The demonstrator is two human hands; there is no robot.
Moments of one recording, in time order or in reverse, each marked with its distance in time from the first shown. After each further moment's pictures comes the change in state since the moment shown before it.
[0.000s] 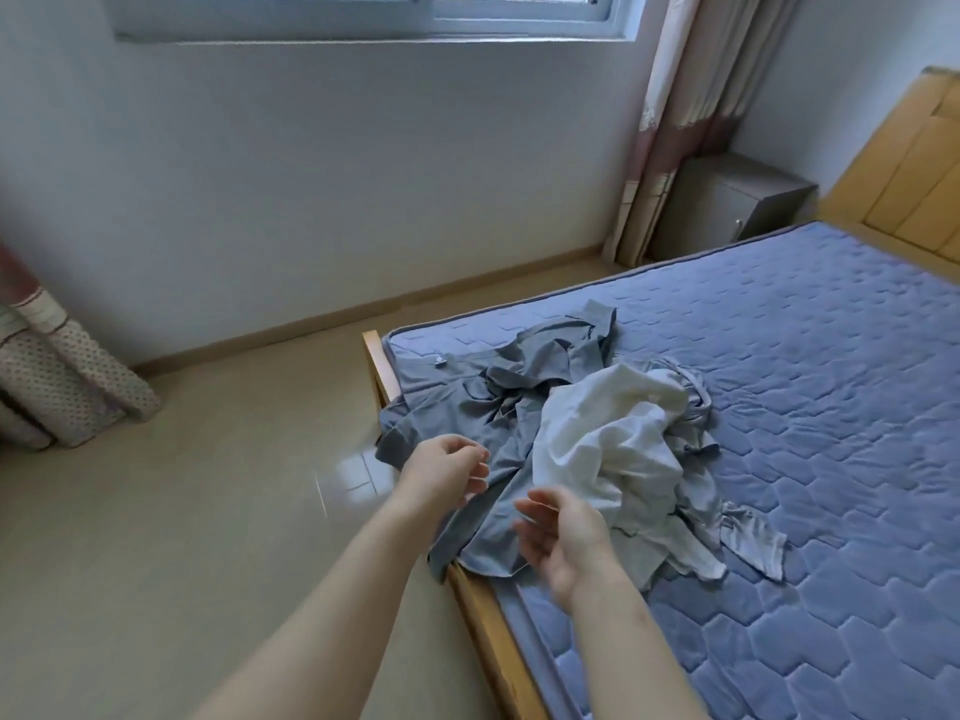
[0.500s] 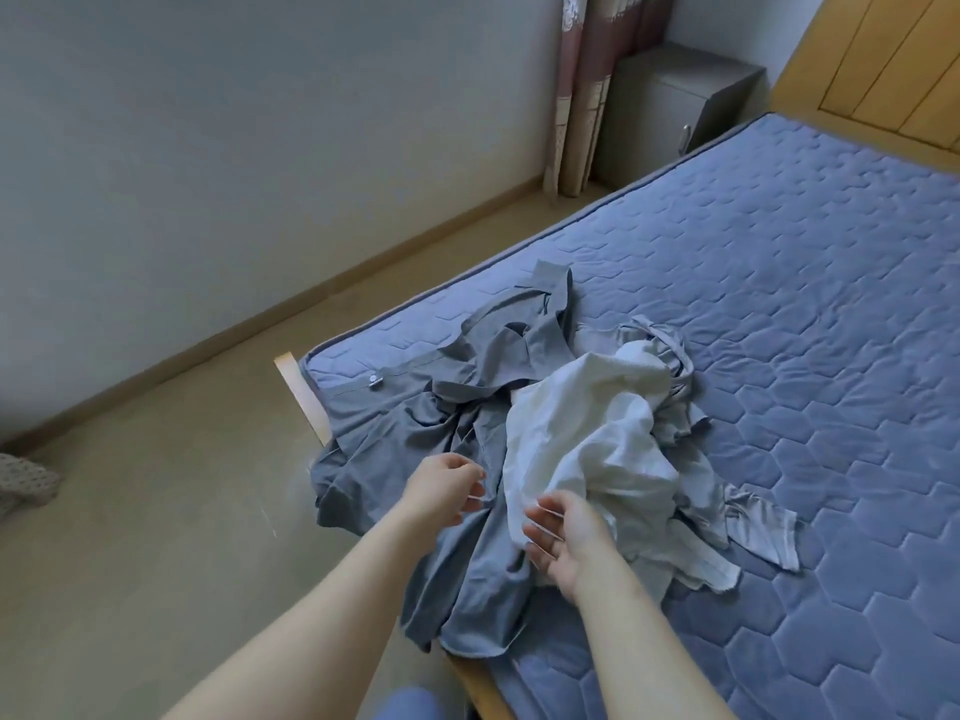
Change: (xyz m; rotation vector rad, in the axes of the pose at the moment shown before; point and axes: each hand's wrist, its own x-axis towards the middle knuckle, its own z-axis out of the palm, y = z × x) left_hand 0.199 0.032 0.066 0.235 -0.166 -0.184; right_hand 0.170 -0.081 -0.003 0.167 0.224 0.185
